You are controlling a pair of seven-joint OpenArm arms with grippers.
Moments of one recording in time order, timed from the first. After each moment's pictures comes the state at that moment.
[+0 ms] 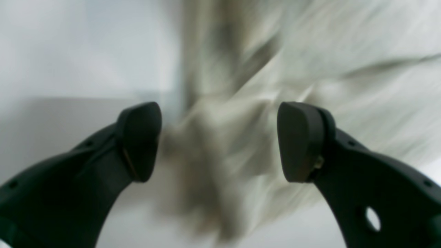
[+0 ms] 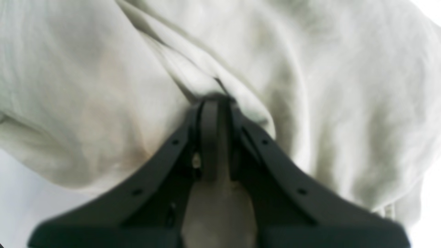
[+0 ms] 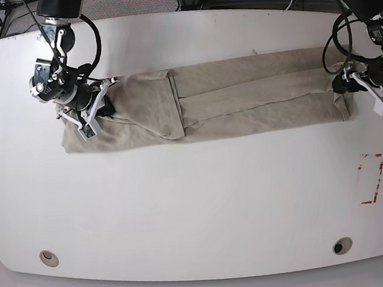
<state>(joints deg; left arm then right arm) -3.1 -21.3 -38.5 71.5 -35.0 -41.9 72.5 -7.1 10.4 17.7 89.7 16.4 40.4 -52.3</state>
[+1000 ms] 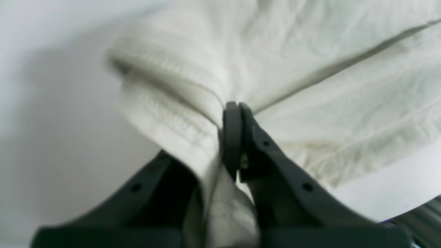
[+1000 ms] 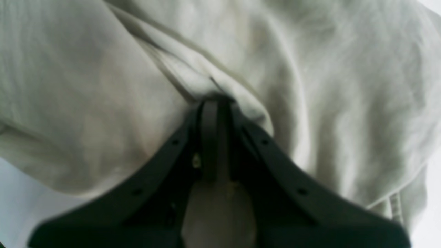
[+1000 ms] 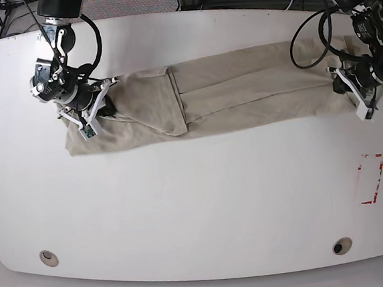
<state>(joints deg) 0.2 -17.5 -34.2 95.5 -33.2 -41.9 81.5 -7.1 10.2 17.7 89.7 16.4 40.4 -52.3</state>
